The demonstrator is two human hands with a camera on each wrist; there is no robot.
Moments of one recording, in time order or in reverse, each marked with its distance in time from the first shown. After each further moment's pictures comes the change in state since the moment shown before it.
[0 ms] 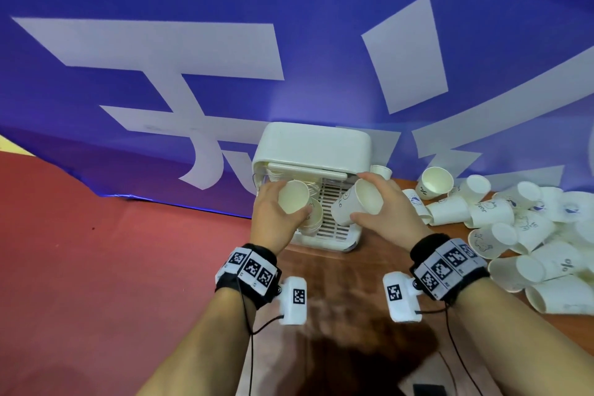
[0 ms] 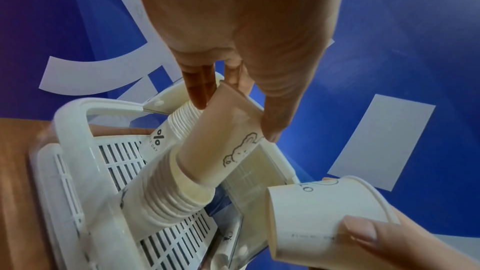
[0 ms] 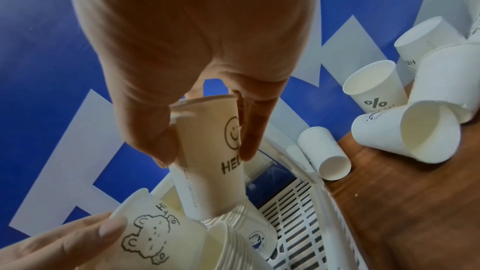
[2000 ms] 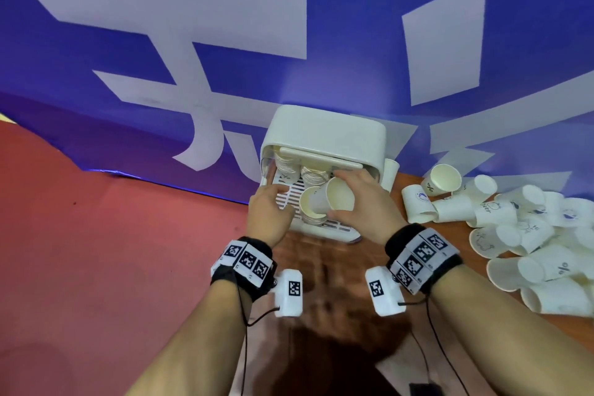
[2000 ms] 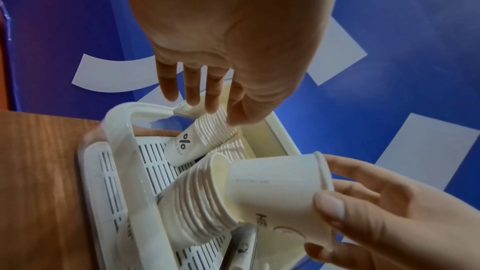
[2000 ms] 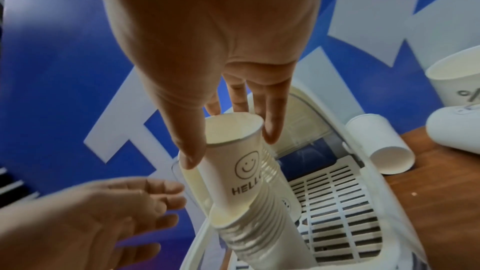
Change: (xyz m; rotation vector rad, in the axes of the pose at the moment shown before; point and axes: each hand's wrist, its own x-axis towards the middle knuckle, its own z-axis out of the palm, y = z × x) left_hand 0.001 -0.041 -0.007 0.065 -0.091 -0.172; right_hand 0.014 -0.026 0.049 -0.285 -0.097 -0.166
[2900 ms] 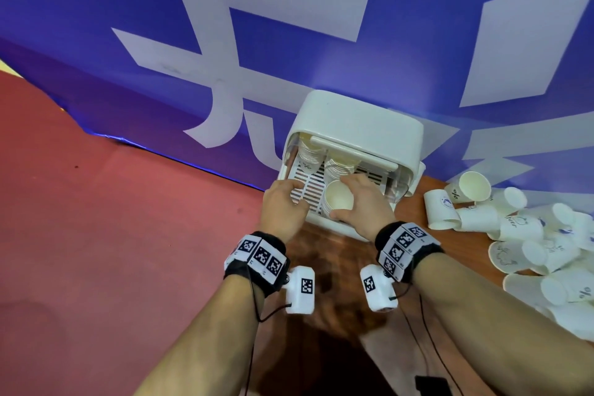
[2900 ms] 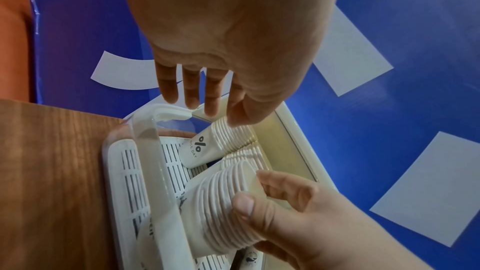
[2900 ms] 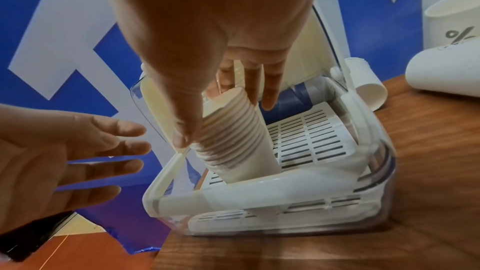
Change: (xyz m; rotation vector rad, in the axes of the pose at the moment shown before) left_hand 0.005 -0.029 0.000 -0.121 0.003 -0.075; right_hand 0.038 0.006 0.067 -0.148 -0.120 0.110
